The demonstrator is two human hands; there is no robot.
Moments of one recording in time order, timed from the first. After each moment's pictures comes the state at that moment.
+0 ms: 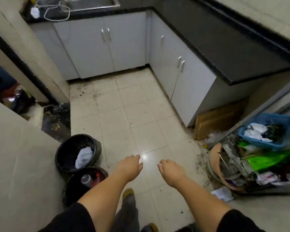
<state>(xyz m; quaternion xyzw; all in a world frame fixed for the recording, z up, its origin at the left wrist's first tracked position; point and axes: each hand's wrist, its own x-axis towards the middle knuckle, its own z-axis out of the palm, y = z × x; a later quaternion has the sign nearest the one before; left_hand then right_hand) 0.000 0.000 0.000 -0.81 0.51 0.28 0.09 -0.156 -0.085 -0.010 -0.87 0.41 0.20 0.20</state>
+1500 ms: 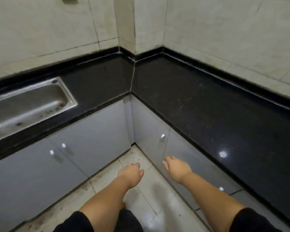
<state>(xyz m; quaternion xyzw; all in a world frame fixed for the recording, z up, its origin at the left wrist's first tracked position) 0.585 -0.828 0.021 -0.74 0.60 0.31 0.08 0.397 -0.887 0.030 -0.81 0.54 0.09 0.21</state>
